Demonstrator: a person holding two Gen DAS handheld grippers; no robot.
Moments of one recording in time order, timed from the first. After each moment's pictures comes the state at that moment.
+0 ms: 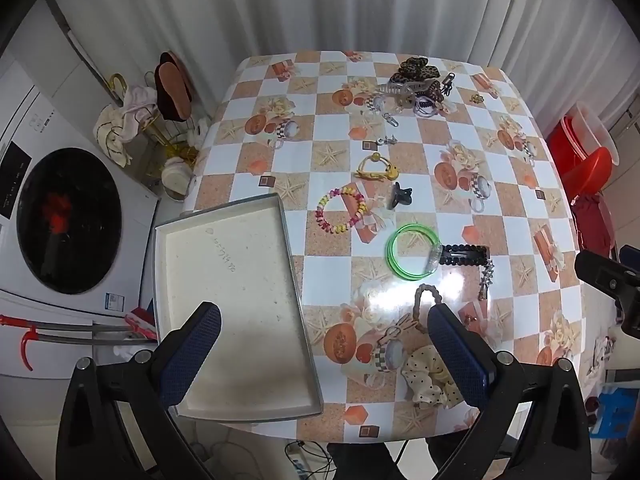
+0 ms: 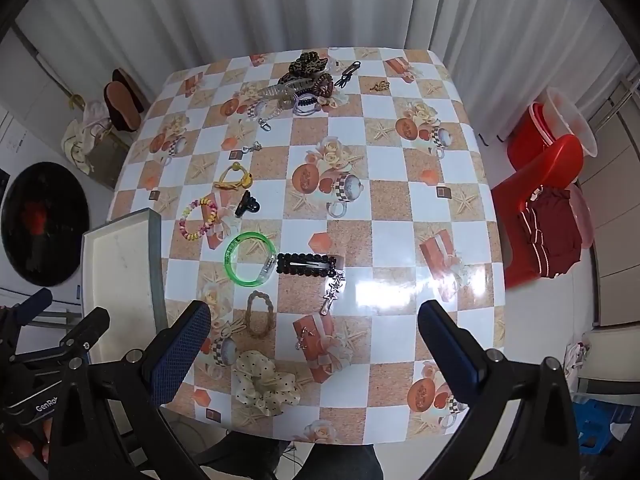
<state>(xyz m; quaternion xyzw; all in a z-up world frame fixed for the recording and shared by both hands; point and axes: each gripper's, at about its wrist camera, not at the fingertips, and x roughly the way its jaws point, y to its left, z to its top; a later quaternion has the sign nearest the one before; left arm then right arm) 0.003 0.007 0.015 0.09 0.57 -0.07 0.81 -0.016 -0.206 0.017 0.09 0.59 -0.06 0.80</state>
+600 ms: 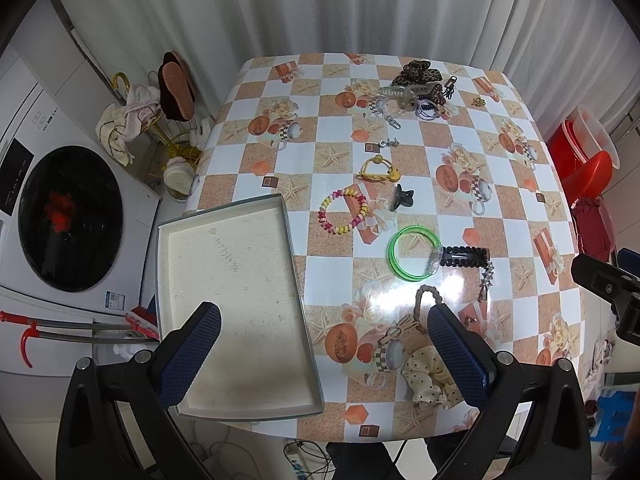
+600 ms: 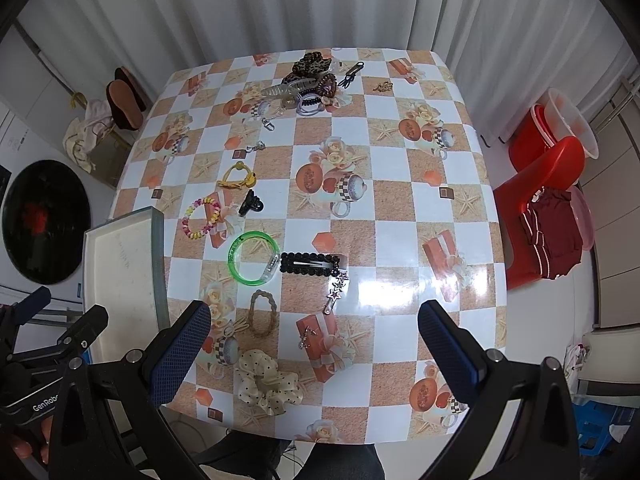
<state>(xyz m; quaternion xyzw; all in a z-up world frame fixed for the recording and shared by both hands) 0.004 0.008 0.016 0.09 0.57 -0.07 0.81 -0.017 -0.205 0.017 0.09 0.59 -0.06 0.80</state>
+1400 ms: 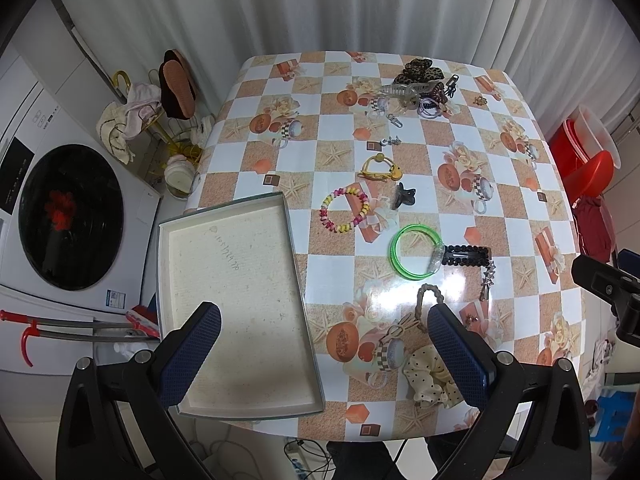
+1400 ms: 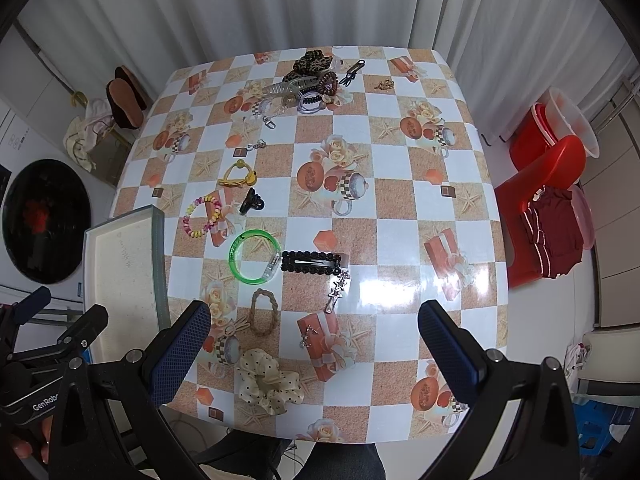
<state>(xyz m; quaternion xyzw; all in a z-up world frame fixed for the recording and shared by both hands) 0.002 0.011 0.017 0.09 0.57 -0.07 0.81 -0.016 -0.205 0.018 0.09 0.59 -0.06 0.80</state>
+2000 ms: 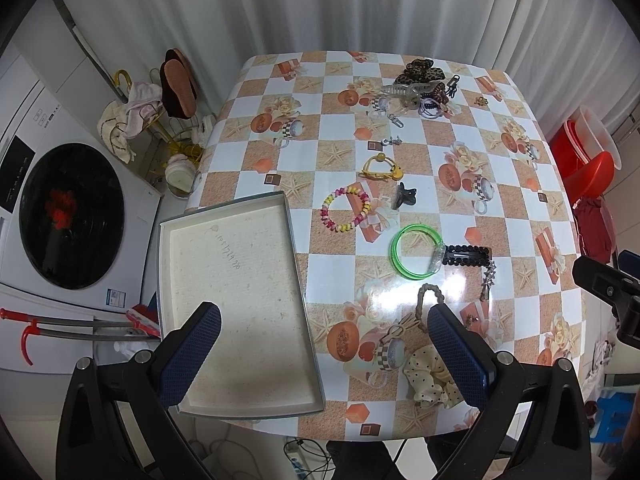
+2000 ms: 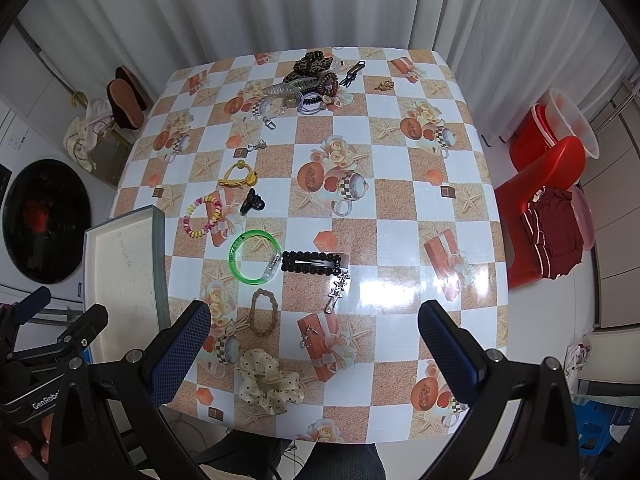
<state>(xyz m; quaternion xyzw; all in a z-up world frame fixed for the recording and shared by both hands) 0.002 0.010 0.016 0.09 0.57 -0.07 0.81 -0.016 -0.205 0.018 0.09 0.59 -0.06 0.80</state>
